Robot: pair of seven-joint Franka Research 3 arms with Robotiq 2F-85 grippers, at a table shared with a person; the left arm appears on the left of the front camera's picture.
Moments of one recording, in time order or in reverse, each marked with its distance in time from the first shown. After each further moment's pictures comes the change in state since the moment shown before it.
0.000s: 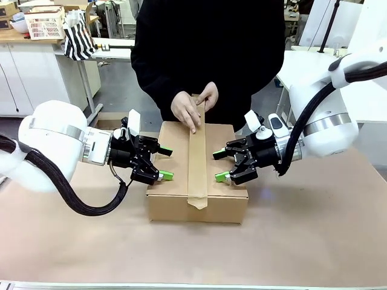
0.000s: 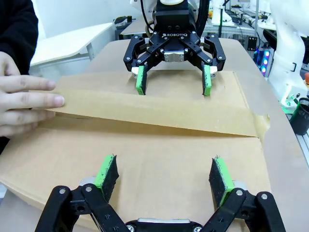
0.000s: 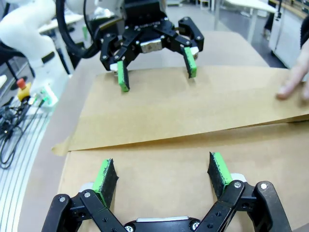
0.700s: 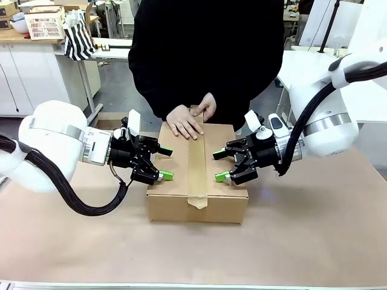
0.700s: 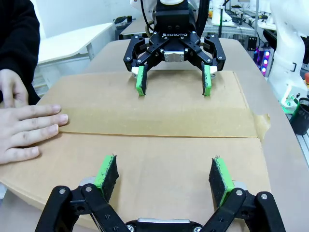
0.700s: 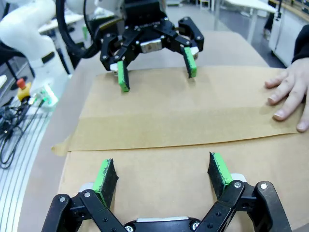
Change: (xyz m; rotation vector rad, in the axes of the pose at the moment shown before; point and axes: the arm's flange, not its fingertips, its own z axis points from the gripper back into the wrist) left arm 0.000 0.000 0.000 0.000 0.000 0.000; right arm 0.000 0.000 0.000 0.000 0.000 0.000
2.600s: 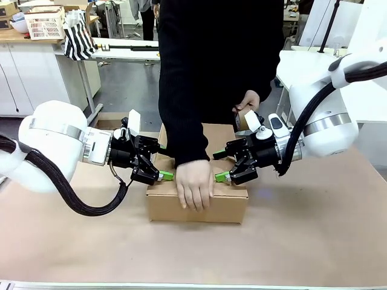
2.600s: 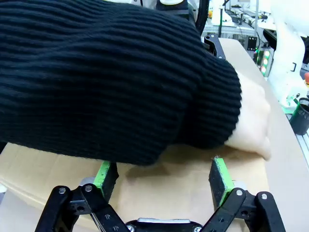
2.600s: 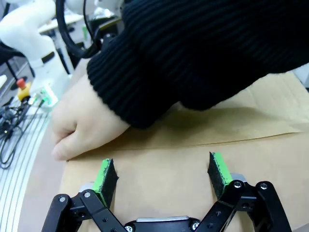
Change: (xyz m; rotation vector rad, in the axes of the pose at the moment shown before) left arm 0.000 0.000 0.000 -0.001 0.000 0.000; right arm 0.000 0.000 0.000 0.000 0.000 0.000
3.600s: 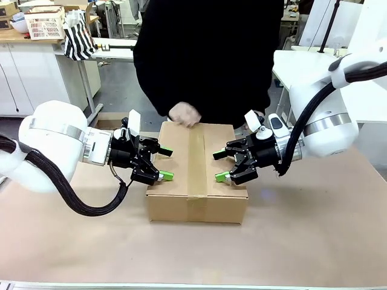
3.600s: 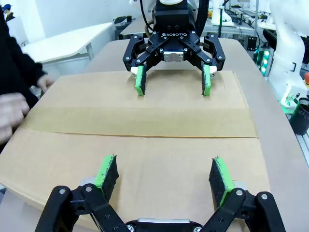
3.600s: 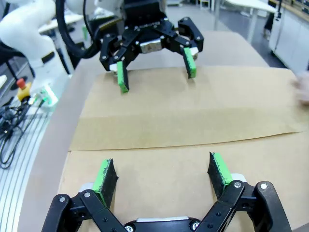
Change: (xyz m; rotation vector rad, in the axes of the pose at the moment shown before) left arm 0.000 0.000 0.000 -0.001 0.000 0.000; right arm 0.000 0.000 0.000 0.000 0.000 0.000
